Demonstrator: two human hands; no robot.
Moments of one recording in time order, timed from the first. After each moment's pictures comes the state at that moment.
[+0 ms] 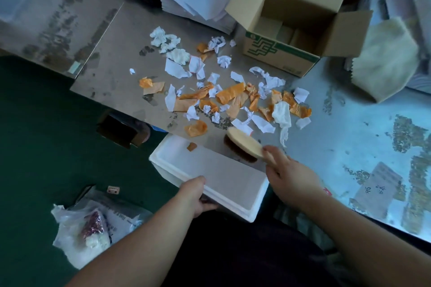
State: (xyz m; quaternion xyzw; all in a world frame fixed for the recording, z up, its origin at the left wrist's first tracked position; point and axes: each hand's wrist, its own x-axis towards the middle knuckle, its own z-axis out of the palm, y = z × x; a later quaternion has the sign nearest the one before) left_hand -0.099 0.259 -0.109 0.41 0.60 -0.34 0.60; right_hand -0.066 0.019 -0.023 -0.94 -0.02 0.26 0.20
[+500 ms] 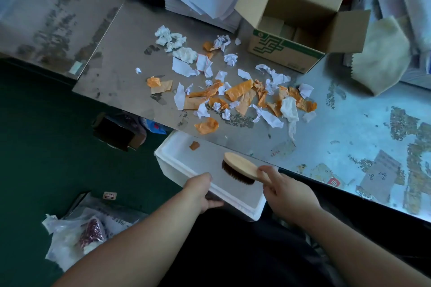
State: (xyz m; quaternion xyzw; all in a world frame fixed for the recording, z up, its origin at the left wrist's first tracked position) left_hand -0.097 0.290 -0.109 0.42 0.58 -0.38 0.59; right_hand -0.118 0.066 -0.029 -0.94 0.00 0.32 0.15
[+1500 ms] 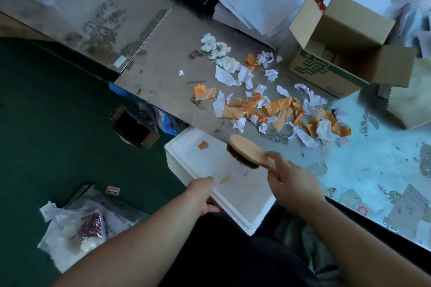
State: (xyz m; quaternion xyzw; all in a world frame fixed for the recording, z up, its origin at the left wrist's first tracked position) left_hand -0.089 0.369 -0.103 0.45 0.56 -0.36 0.59; right_hand -0.060 0.154 -0.015 -0.96 -0.03 0.24 0.12
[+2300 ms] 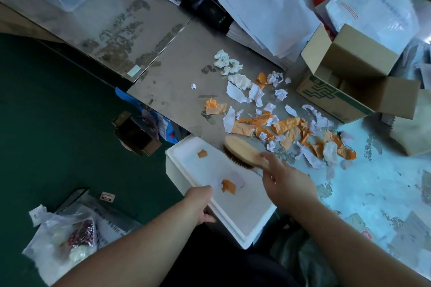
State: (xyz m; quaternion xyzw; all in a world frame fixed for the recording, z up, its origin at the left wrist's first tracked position) left_hand -0.076 0.397 -0.102 0.45 0.56 -0.38 0.59; right_hand -0.023 0.192 -0.007 -0.97 -0.08 0.21 0.10
